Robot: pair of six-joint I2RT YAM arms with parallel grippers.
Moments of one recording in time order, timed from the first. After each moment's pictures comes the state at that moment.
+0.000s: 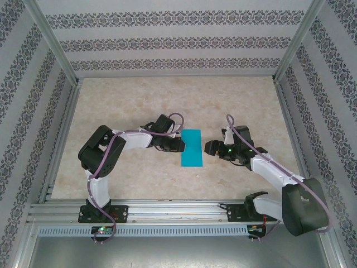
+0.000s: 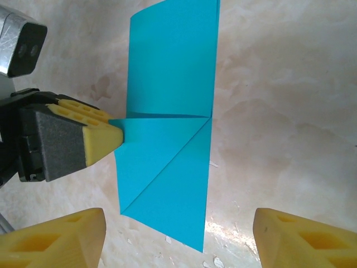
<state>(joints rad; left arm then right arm) -0.59 1.92 1.07 -0.15 0.52 -0.50 0.25 1.18 0.50 -0.20 -0.52 0.55</state>
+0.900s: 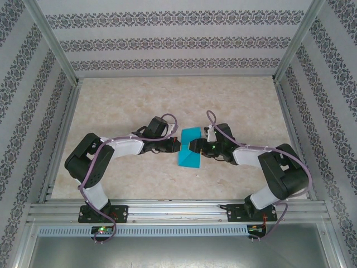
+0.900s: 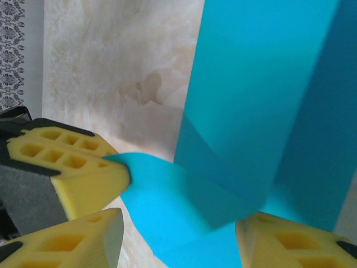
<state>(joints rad) -0.59 1.75 0.91 -0.02 0.47 -0.55 0.42 1.56 0.55 0.26 -0.60 0.74</state>
